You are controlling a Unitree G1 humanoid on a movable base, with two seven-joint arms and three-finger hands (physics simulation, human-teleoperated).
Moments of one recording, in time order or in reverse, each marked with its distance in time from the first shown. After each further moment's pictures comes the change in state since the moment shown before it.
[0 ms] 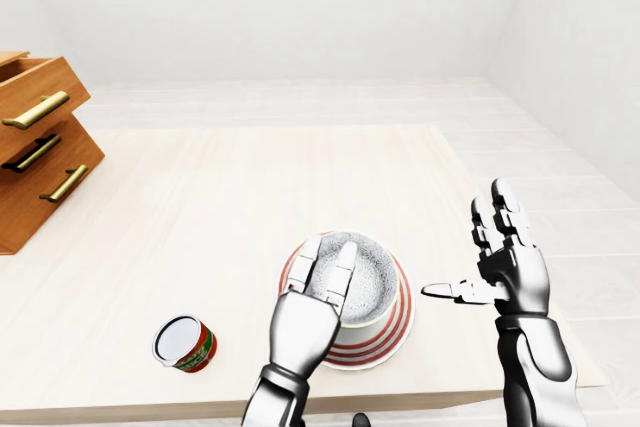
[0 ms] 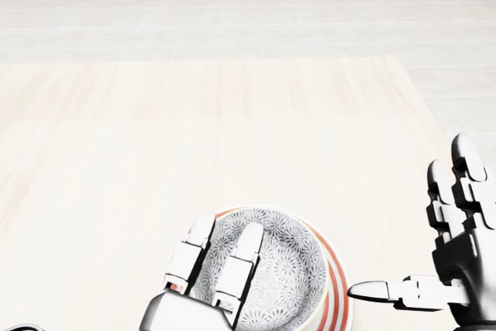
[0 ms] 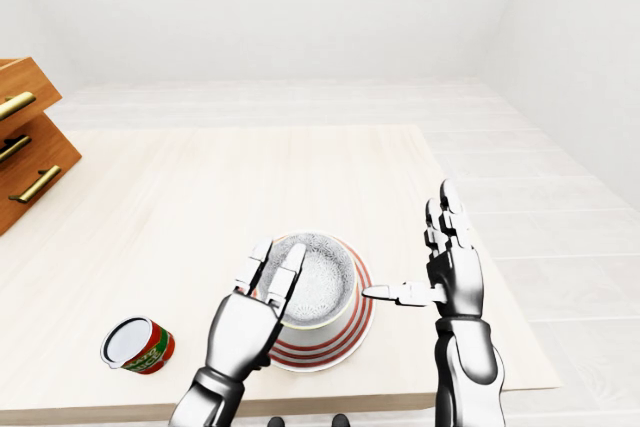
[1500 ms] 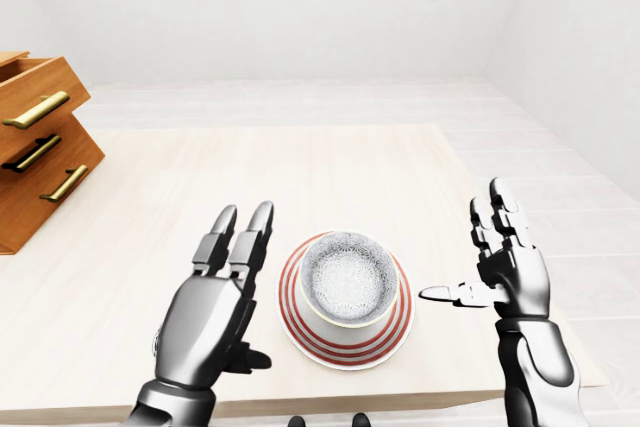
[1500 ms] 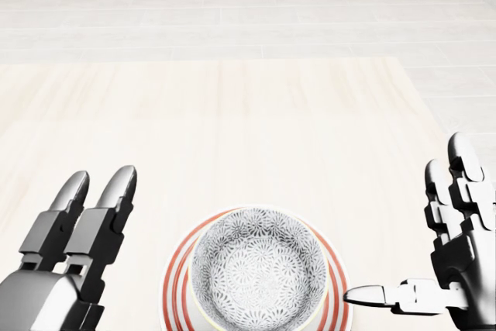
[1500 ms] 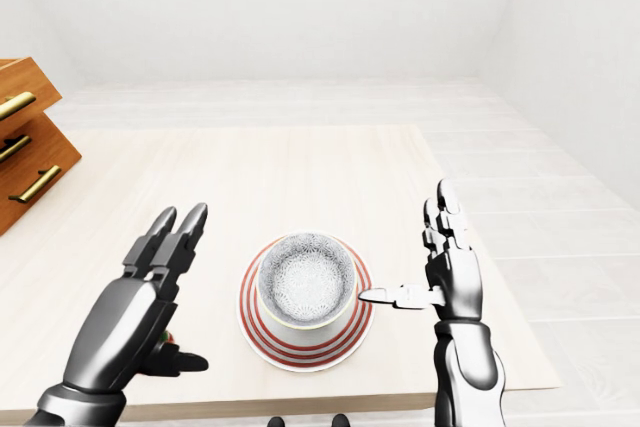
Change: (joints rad) left arm 0.151 -0.019 0.424 -0.602 -0.416 -0.069 -0.488; right arm 0.022 0.014 0.016 -0.059 -0.030 0.030 0.004
